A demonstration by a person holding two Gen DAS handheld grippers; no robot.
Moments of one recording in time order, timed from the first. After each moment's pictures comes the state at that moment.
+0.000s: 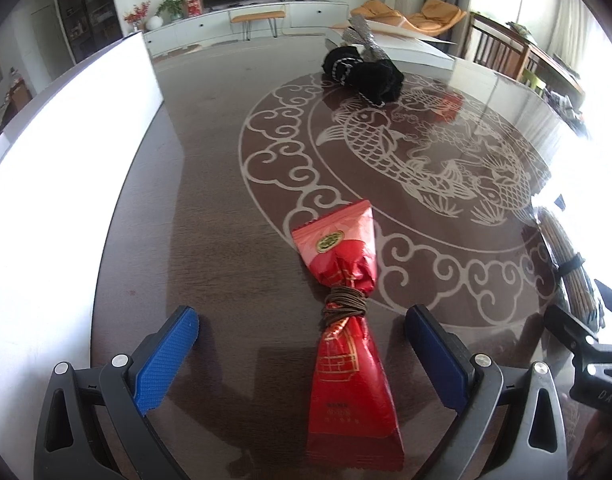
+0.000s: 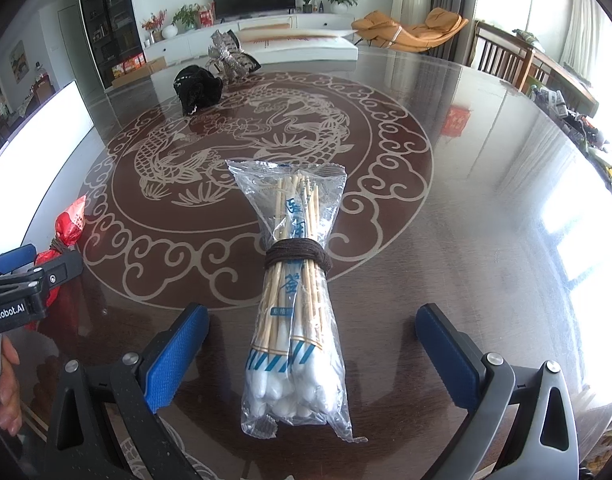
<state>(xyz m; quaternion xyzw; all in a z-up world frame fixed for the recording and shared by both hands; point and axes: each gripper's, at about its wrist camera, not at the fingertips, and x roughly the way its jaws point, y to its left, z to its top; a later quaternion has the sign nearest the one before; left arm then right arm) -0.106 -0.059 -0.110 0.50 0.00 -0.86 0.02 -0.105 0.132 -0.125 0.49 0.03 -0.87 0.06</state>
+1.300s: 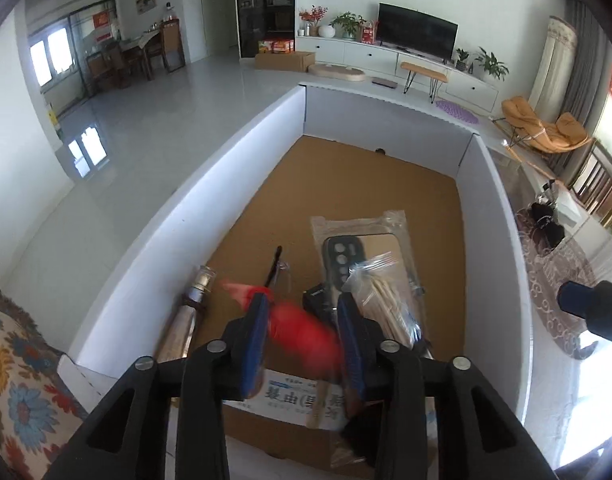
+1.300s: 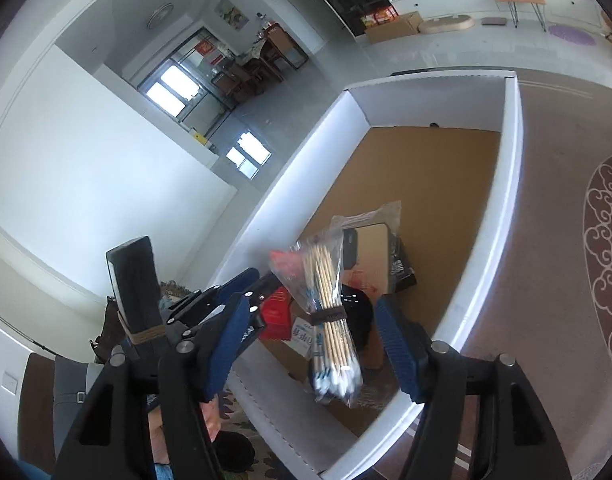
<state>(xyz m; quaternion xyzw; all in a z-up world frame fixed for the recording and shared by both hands) 0.070 -0.325 0.009 0.42 0.15 -0.86 0.23 -0.030 -0.184 0.028 0.50 -0.05 -0.71 0.49</state>
